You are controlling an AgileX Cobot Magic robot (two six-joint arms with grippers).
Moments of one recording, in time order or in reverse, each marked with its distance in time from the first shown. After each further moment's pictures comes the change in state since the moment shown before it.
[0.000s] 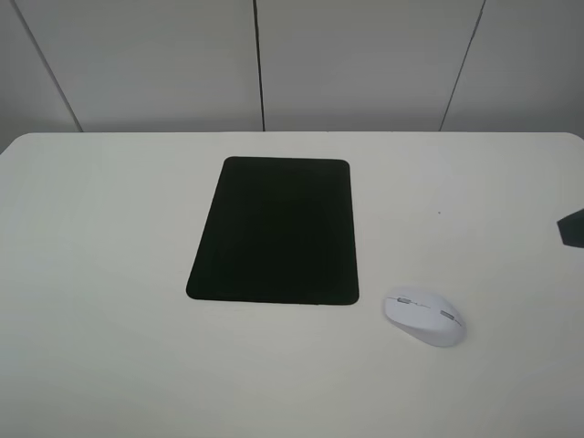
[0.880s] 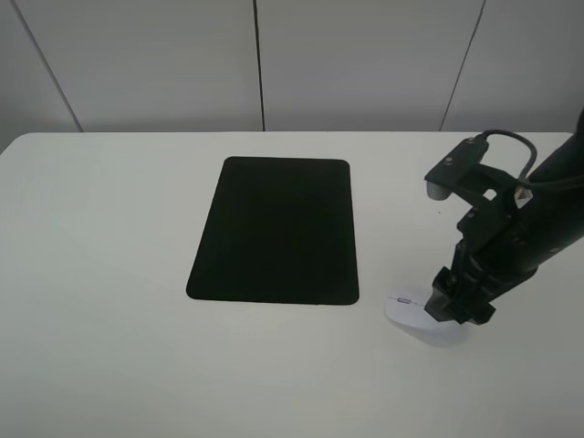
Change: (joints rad) left arm 0.000 0.000 0.000 0.000 0.000 0.000; right arm 0.344 0.639 -0.007 0.047 -0.240 -0.302
